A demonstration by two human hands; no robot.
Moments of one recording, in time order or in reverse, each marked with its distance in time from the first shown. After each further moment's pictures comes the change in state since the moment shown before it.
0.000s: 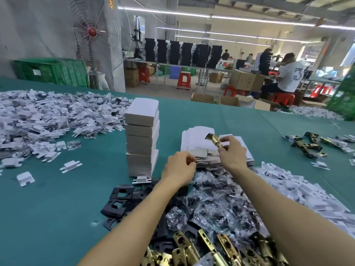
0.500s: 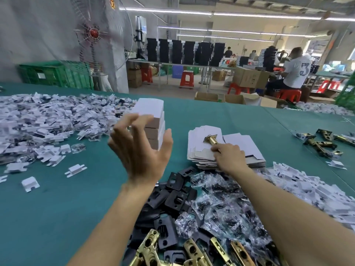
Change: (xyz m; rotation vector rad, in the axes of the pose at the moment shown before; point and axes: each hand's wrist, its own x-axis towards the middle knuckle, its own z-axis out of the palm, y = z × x) left_hand -0.011 -0.018 -0.078 0.198 1.184 0.584; right_hand 0.025 0.013 0.038 -0.545 -0.181 -0.192
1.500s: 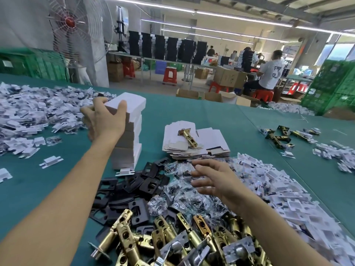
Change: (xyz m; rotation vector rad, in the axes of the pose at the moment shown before) left_hand 0.055 -0.018 0.016 0.060 -0.535 -0.792; right_hand -0.160 0.007 -0.080 1.227 -0.370 0.204
